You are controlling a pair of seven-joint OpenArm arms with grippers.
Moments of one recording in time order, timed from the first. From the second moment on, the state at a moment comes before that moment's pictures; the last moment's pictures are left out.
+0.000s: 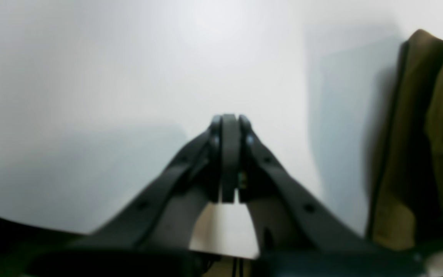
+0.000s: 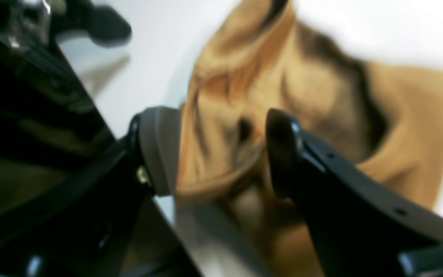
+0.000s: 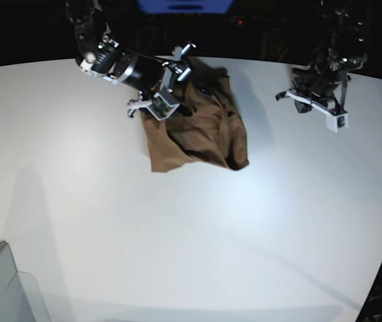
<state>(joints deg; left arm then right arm) 24.9 -17.8 -4.3 104.9 -34.3 11.1 40.2 -21.8 3.8 -10.5 103.0 7.5 39.5 -26.4</state>
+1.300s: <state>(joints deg) 25.7 -8.0 -14.3 109.6 -43.1 -19.5 40.8 -21.0 2.5 1.0 109.3 7.7 39.5 -26.1</state>
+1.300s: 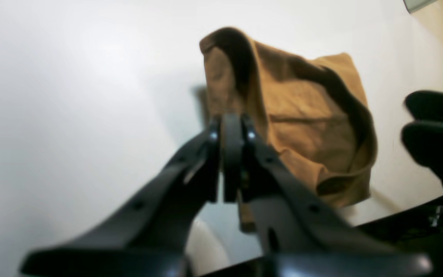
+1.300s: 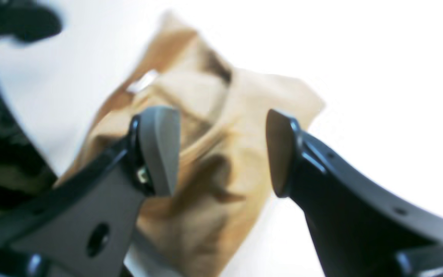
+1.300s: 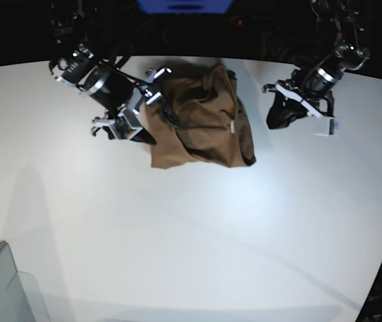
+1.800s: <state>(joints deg) 18.4 -7.5 -4.8 95.2 -46.1 -19.7 40.7 -21.0 2.4 4.2 109.3 7.6 39.5 -26.5</state>
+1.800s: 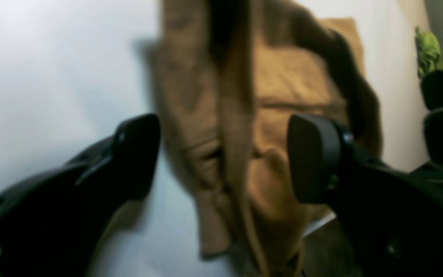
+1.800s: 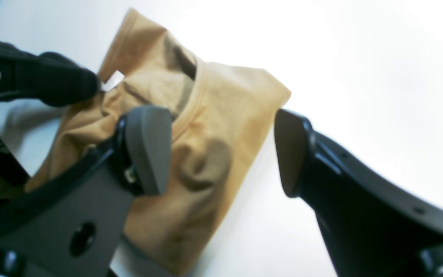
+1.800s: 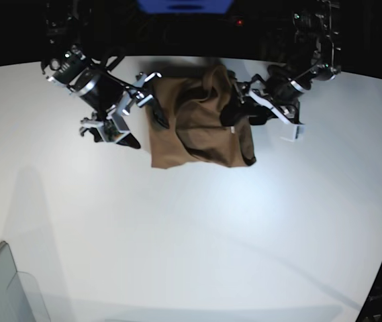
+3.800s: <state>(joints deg) -28.5 -11.6 56.6 74.9 -11.7 -31.4 39.8 -22.6 -3.8 44.8 109.3 7.6 39.5 -26.5</state>
